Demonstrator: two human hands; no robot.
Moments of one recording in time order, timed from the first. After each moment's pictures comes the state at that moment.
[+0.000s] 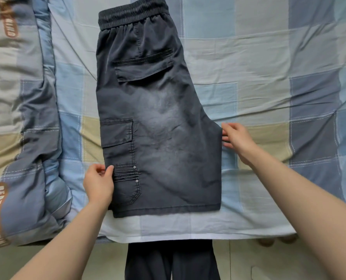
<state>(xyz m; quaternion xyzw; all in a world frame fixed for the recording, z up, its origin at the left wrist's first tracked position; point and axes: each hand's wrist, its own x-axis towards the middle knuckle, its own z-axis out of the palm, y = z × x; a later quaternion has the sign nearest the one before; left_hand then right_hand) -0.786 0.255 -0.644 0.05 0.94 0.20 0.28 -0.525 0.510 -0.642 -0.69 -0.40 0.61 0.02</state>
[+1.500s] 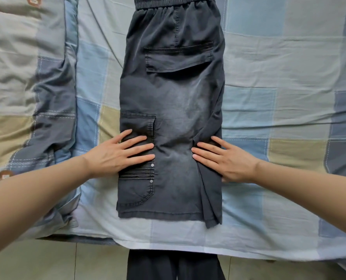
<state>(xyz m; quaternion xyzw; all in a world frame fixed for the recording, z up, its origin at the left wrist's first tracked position) -0.893 0.279 -0.677 0.86 0.46 -0.18 0.14 -0.558 0.482 -0.682 0.10 -0.96 0.05 -0.24</state>
